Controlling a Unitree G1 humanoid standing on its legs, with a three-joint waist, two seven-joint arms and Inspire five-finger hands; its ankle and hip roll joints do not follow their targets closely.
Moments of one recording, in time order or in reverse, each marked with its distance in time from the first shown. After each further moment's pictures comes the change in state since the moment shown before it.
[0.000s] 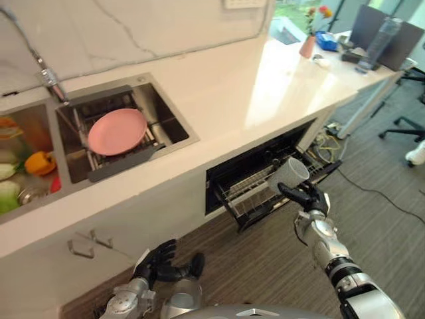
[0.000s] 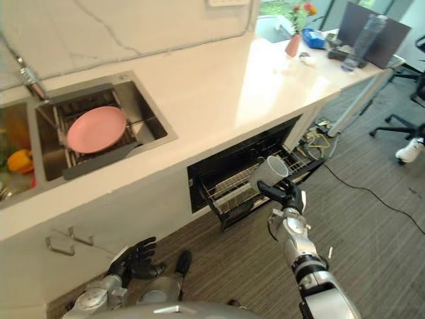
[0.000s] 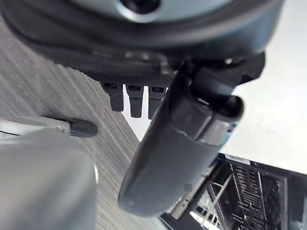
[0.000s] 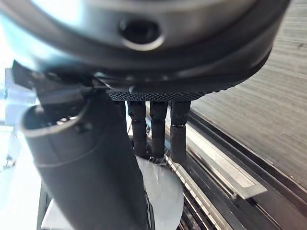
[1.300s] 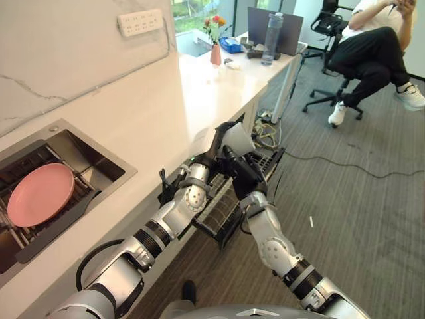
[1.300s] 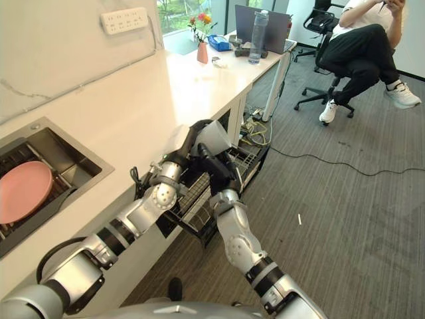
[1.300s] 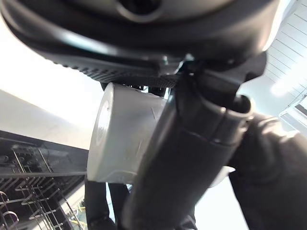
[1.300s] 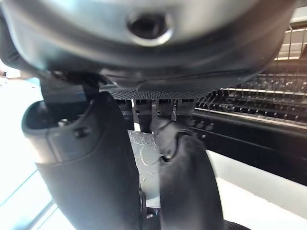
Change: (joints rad) left arm -0.835 -0.084 -0.397 -0.159 0.551 0.060 0.439; right arm 0.049 0.269 0.306 -0.558 0.464 -0.249 -0.112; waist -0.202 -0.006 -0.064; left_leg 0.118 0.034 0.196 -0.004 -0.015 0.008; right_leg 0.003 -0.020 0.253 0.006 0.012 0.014
